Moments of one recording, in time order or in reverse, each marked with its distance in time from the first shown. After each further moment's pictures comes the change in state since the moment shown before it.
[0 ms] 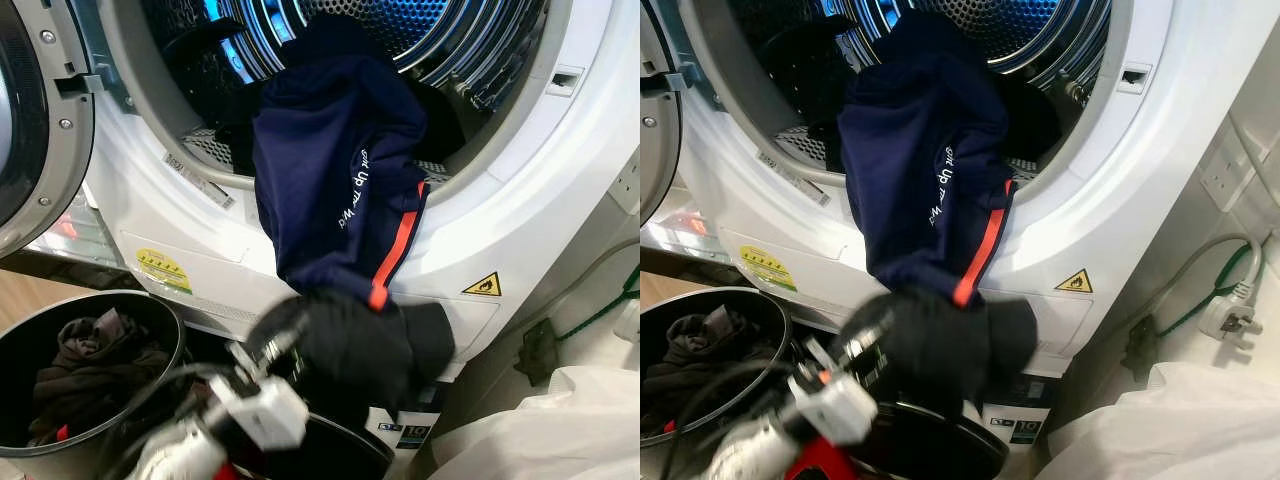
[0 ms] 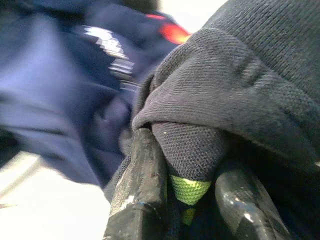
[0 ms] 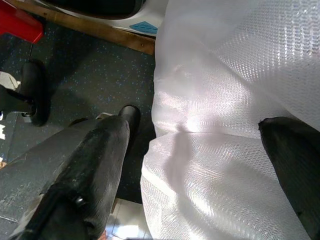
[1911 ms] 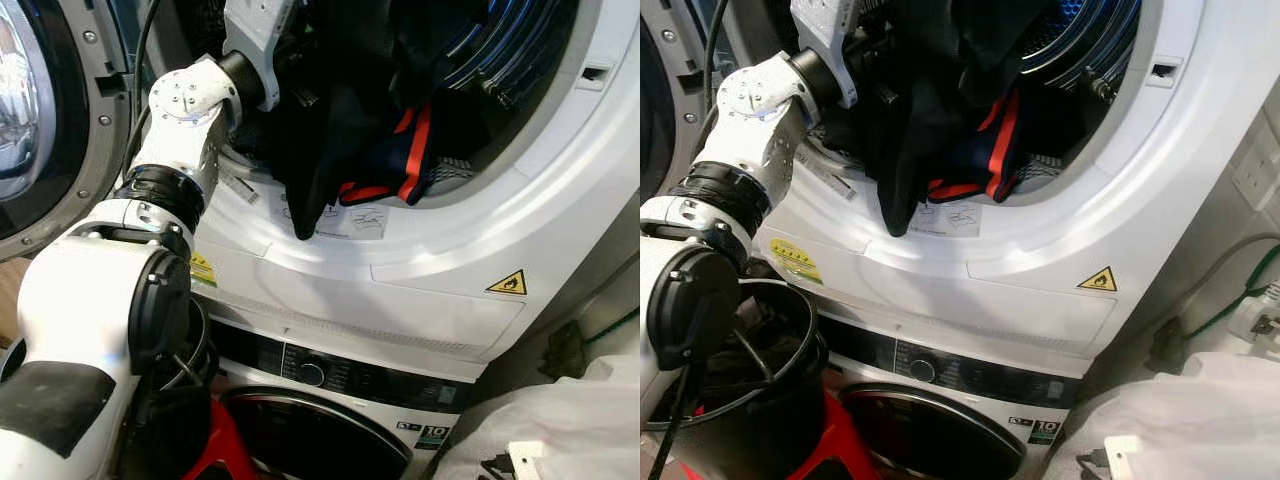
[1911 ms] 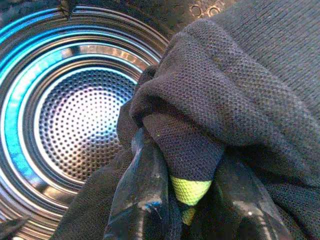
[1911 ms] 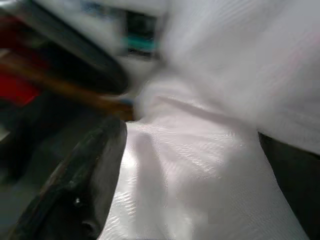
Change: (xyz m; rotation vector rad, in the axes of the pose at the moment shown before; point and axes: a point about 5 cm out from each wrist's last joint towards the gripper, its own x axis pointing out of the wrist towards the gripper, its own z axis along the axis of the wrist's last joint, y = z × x) left arm 0.210 0.170 -0.006 -0.412 -0.084 -0.100; right arm -0.015 -0.047 0.058 -0.084 -0.243 -0.021
